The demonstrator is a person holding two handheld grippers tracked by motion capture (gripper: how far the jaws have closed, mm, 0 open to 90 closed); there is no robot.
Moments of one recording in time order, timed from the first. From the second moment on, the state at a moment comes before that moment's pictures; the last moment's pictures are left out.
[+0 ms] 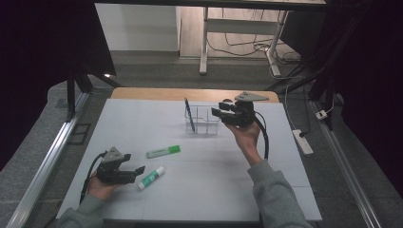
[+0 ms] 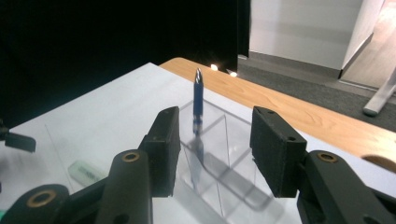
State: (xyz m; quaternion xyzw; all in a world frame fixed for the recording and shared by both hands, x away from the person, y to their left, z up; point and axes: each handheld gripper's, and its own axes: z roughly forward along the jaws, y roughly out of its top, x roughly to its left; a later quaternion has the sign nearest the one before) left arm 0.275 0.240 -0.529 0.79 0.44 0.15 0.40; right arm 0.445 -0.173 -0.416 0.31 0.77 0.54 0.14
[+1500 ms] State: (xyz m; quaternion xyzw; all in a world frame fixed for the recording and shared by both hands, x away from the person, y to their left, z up) left arm 0.274 0.239 -0.528 0.79 0.44 0.15 0.40; right arm 0.365 -0.266 -0.486 0.35 0.82 0.44 0.12
